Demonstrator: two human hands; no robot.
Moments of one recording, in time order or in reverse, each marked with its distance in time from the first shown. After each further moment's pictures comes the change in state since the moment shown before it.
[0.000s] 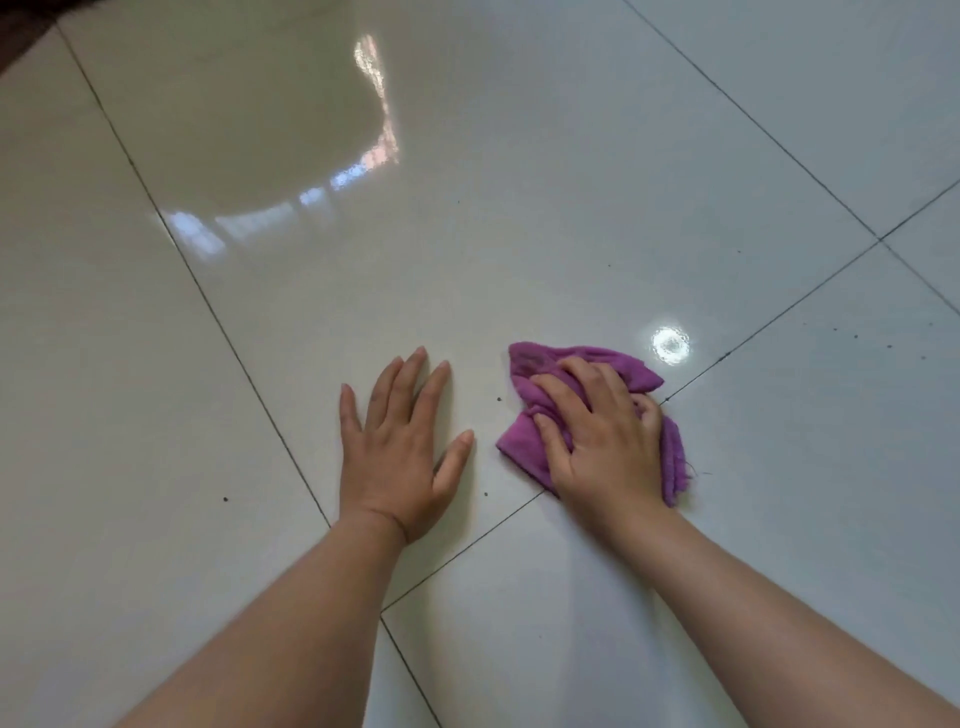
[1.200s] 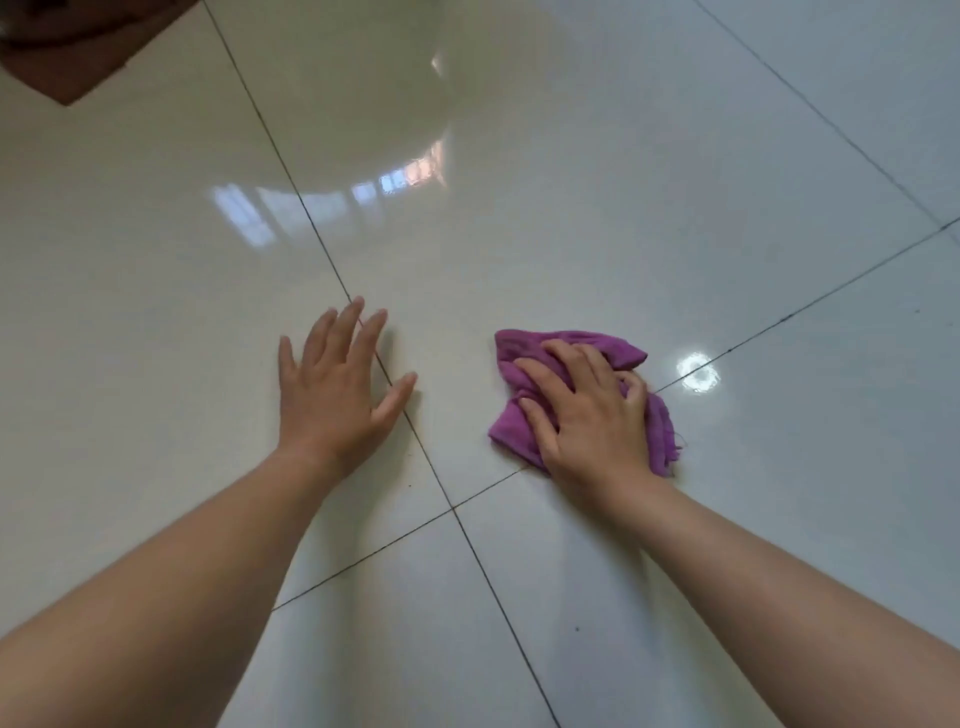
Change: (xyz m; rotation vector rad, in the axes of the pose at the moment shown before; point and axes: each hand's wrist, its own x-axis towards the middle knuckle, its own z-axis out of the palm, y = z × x) left_hand -0.053 -0.099 -0.034 0.078 0.051 -0.171; right_hand -0.032 -0.064 0.017 -0.032 -0.061 -0.136
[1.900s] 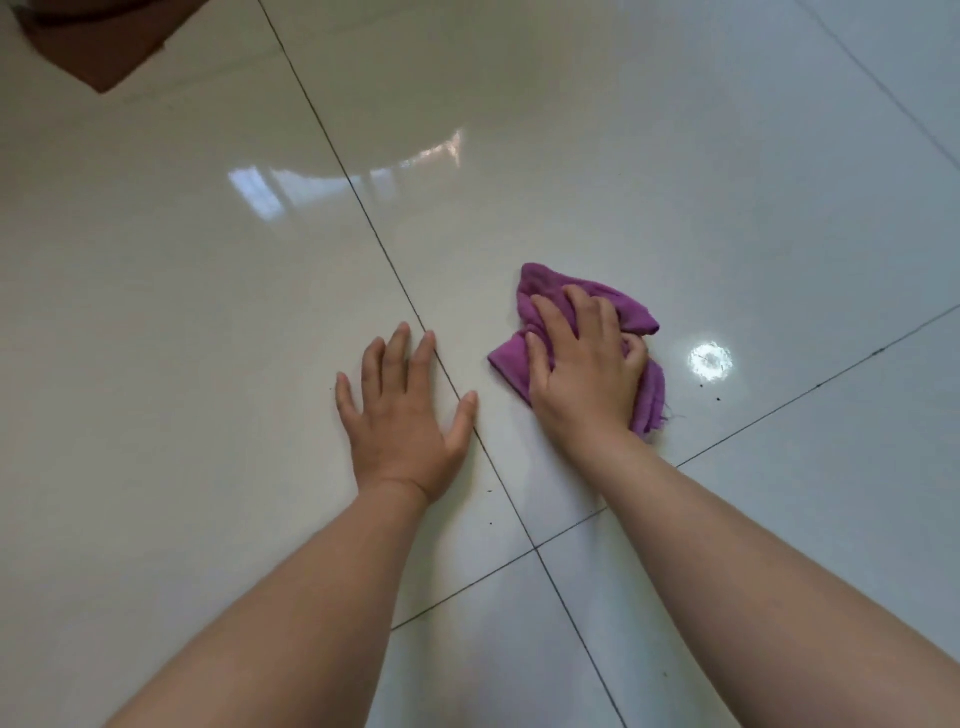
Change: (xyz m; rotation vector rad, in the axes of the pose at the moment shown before) left_hand 0.007 -0.006 0.012 -0.098 0.033 -0.177; right_hand 0.084 -0.069 0.020 0.016 0.048 0.203
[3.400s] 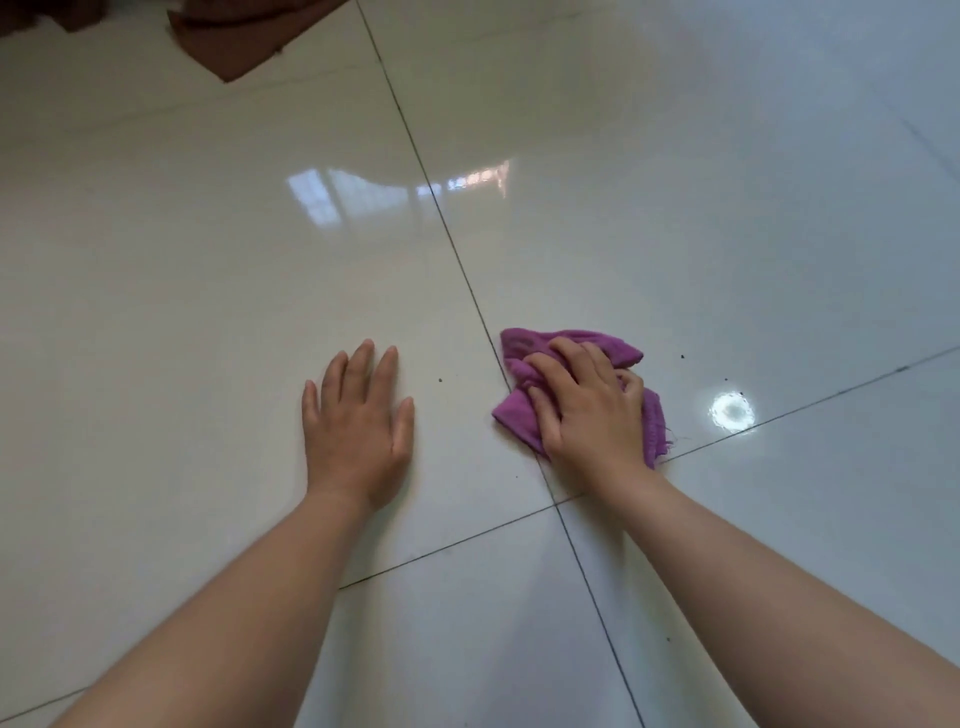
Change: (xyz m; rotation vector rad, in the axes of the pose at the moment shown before) left_hand -0.053 -0.069 -0.021 0.049 0.013 -0.063; right_hand -0.062 0.000 -0.004 0.086 0.015 -0.325
